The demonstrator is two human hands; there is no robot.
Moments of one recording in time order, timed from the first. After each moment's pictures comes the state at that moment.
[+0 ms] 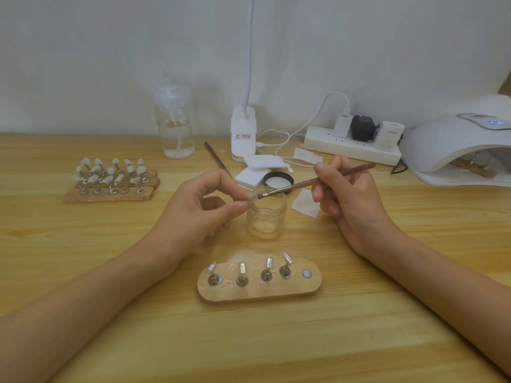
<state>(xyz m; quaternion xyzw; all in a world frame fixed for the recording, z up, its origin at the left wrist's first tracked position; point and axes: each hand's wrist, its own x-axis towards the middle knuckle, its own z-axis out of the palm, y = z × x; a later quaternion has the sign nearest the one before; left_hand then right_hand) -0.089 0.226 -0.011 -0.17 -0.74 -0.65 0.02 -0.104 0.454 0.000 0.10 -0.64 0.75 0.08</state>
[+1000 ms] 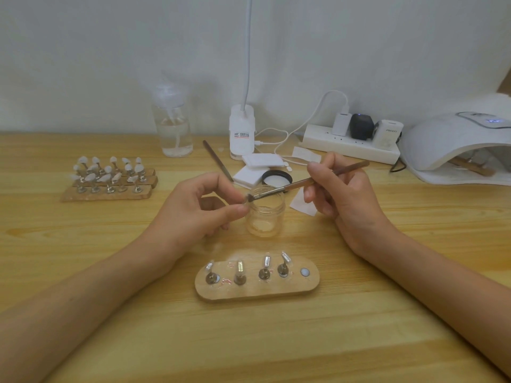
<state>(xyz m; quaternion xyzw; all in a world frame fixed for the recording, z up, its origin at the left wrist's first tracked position) -0.086 0.227 -0.006 -0.14 -0.75 -0.65 0.01 -0.101 0.453 0.001 0.14 -0.66 0.73 0.07</state>
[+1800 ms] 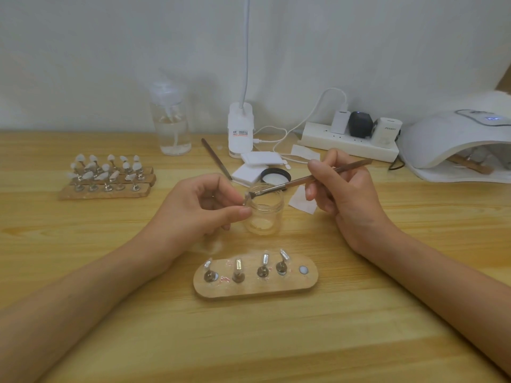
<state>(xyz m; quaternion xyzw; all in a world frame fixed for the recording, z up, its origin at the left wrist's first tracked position) -0.084 0.229 -0.003 -0.14 -0.76 -0.64 0.00 -0.102 0.454 0.000 0.14 -0.65 0.74 0.08</state>
